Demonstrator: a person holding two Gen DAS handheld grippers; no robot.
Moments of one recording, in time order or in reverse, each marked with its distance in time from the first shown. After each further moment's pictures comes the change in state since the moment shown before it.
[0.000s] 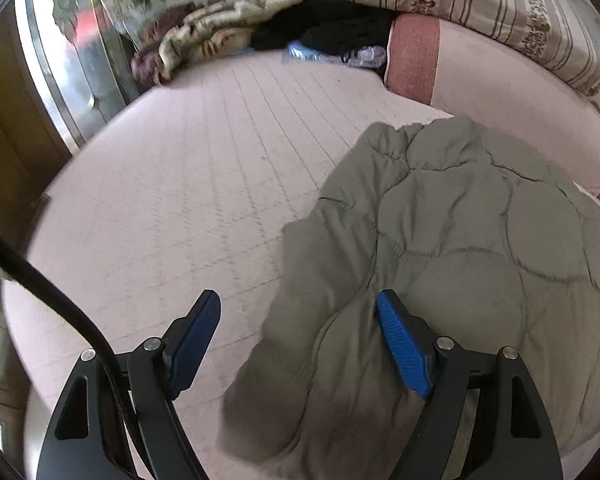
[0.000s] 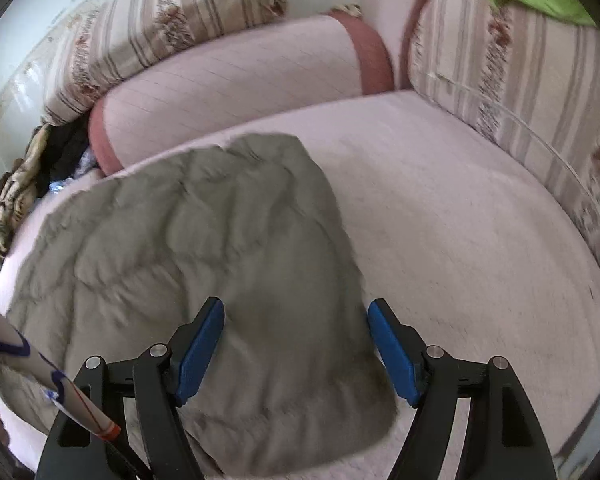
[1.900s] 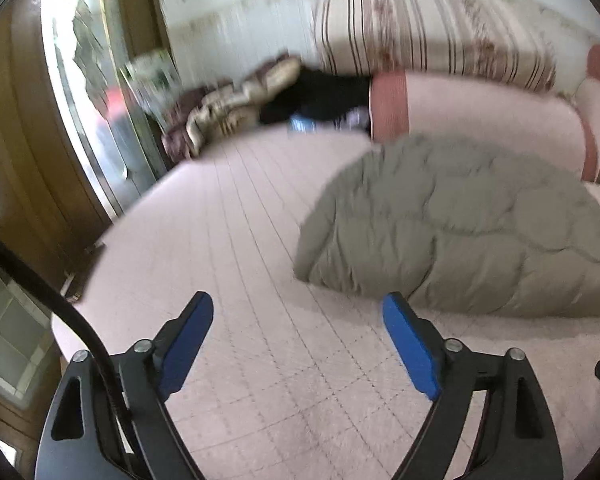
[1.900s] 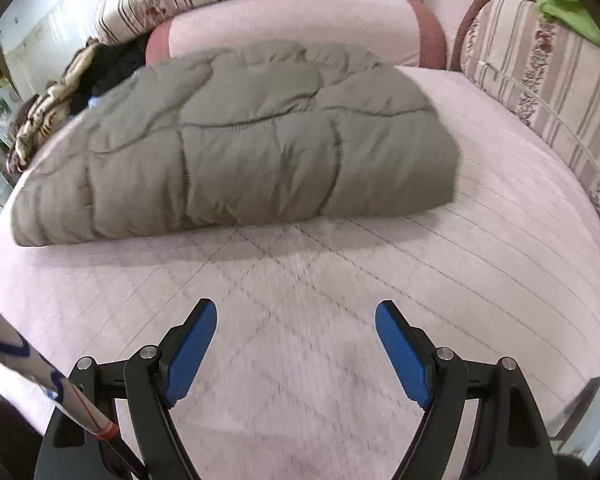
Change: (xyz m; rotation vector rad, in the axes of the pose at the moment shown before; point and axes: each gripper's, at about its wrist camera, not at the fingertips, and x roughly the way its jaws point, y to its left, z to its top) left arm -0.108 -0.005 -0.069 0.102 -0.291 0.068; right arm -0.030 0.083 -0.104 -0.181 0.070 0.017
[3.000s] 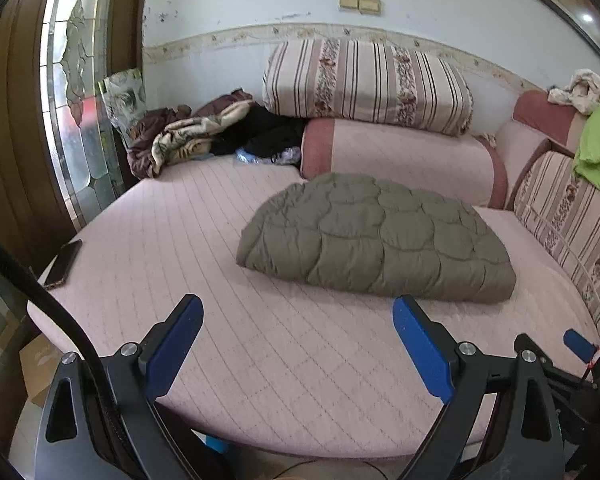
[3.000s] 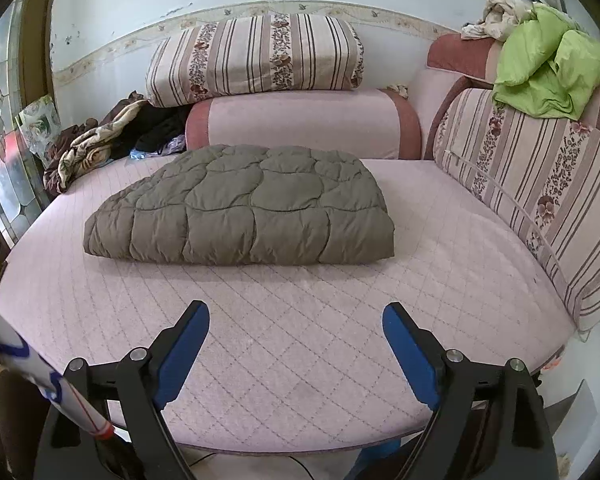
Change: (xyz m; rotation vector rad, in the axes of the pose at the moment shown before) left arm -0.135 0.011 -0.029 -0.037 -0.057 -0.265; right arm -0.146 0.028 -0.051 -0.063 -0.266 -0.058
